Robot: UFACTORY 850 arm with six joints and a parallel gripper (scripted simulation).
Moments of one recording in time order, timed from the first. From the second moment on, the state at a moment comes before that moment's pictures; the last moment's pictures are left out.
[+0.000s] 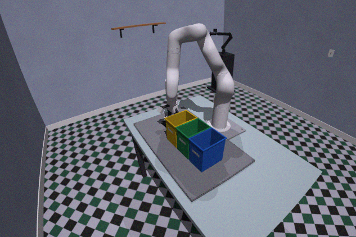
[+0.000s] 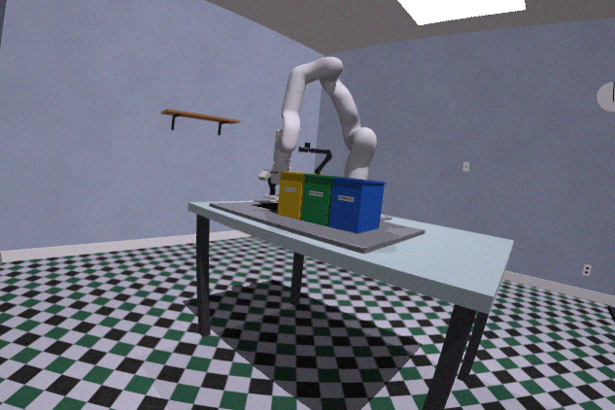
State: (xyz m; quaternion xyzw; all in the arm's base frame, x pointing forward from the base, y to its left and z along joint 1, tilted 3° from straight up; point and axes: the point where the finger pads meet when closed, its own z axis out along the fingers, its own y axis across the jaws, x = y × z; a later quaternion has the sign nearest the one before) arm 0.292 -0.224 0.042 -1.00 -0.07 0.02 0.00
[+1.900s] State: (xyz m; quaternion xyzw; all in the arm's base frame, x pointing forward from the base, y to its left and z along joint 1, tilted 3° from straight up) arm 0.296 -0.224 0.127 -1.00 -0.07 0.02 0.00
